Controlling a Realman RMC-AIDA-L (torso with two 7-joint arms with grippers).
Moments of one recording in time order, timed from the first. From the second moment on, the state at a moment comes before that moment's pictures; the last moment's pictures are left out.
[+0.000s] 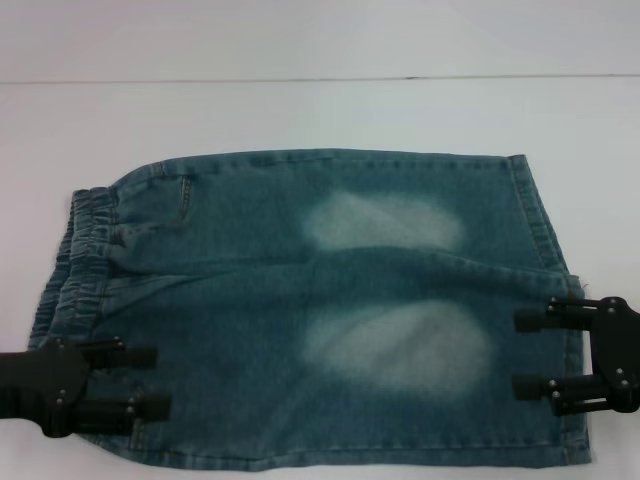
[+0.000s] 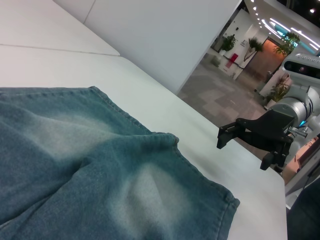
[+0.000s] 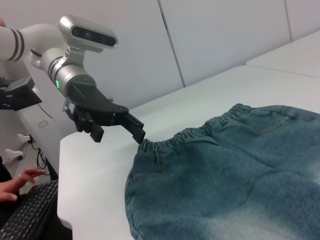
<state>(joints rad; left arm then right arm) -0.40 -1.99 0.54 0.66 2.23 1.91 -1.53 0.43 2.02 -0.52 -0.66 -2.23 -1.86 1.27</state>
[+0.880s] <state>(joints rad) -0.40 -1.98 0.53 0.66 2.23 1.91 -1.54 0.43 2.01 -0.52 -0.66 -2.23 -1.86 1.27</state>
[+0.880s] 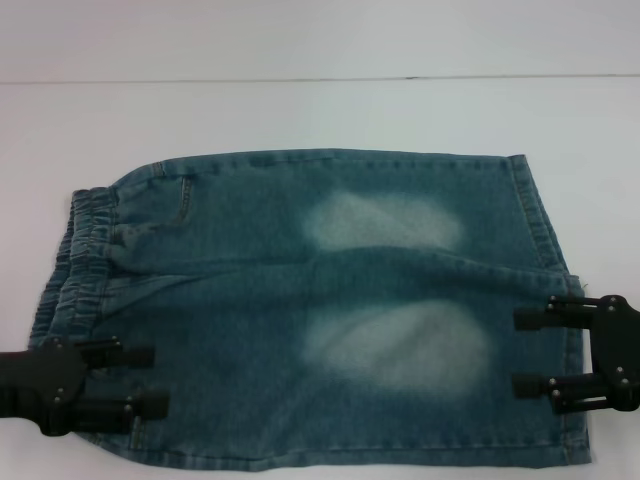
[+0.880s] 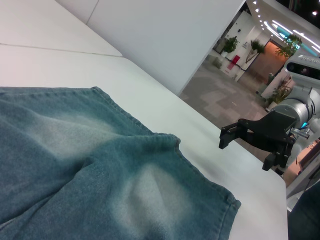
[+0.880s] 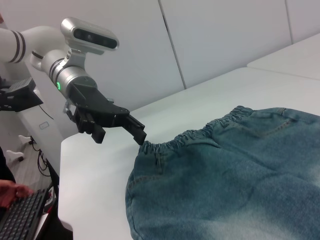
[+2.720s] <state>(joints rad) -0.30 -1.96 0.44 1.04 2.28 1.98 -1.92 0.44 2.02 -0.51 -0.66 -2.22 -1.85 1.27</state>
